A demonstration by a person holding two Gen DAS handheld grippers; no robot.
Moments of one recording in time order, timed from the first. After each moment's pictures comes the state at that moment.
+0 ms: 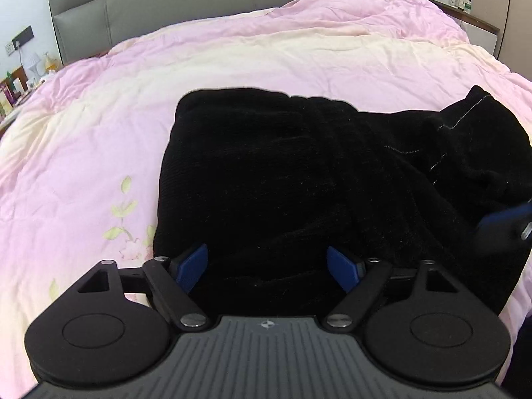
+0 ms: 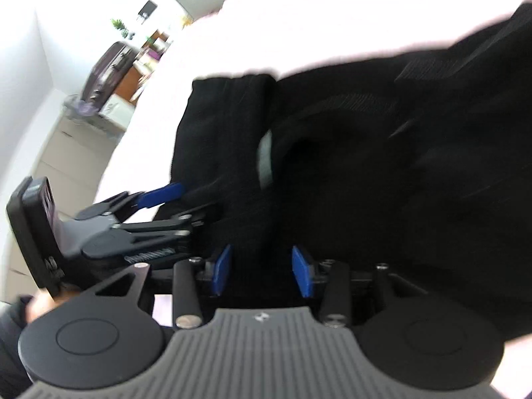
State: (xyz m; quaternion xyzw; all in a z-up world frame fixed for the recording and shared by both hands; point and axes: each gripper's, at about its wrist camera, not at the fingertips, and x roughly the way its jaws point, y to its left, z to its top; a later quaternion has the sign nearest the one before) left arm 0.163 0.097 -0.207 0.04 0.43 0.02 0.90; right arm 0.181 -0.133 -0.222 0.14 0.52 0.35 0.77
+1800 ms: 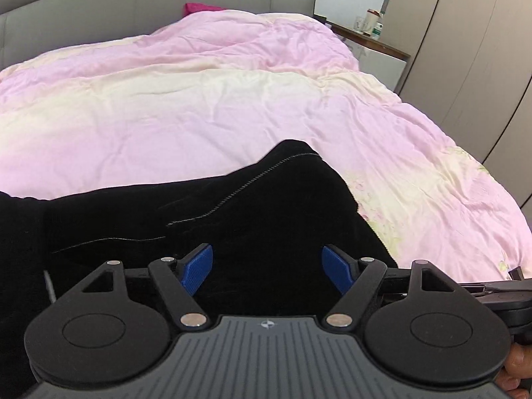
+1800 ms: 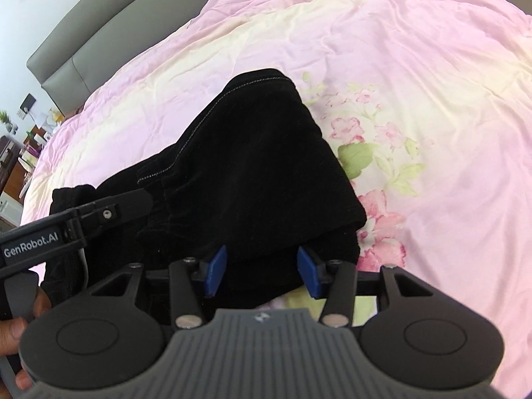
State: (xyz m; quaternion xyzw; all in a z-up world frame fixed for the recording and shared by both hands) left arm 0.218 -0.084 -0.176 -0.05 0.41 -0.16 0.90; right arm 0.161 -0.304 -0.204 0.17 0.48 0.11 0.85
